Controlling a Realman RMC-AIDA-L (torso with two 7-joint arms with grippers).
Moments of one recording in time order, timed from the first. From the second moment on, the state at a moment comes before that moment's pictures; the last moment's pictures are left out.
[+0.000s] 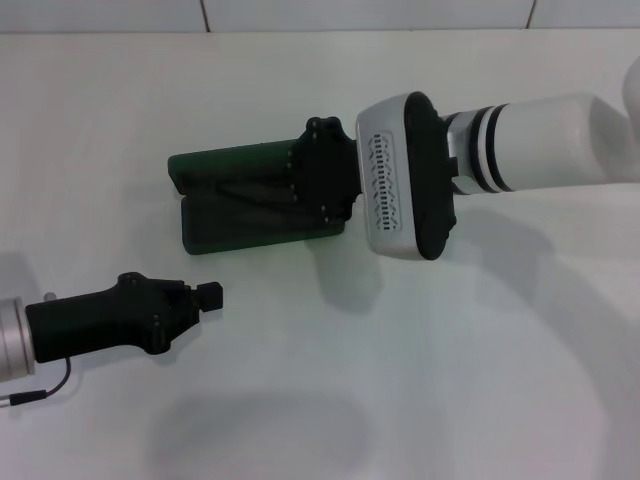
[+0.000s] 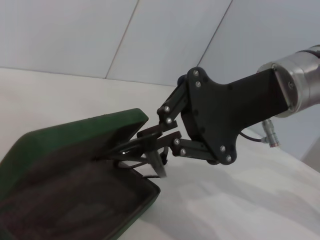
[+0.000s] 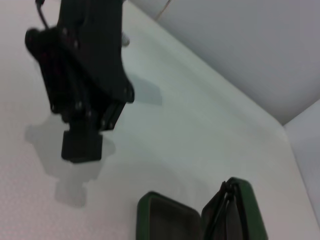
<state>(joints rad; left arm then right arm) -0.33 -1.99 0.89 0.45 1.77 1.52 -1.34 0.88 2.03 -2.05 -0.73 -1.32 -0.55 0.91</state>
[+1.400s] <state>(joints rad) -0.33 -1.99 0.88 0.45 1.77 1.55 -1.34 0.80 2.03 -1.95 -0.75 -1.07 -0.65 0.91</state>
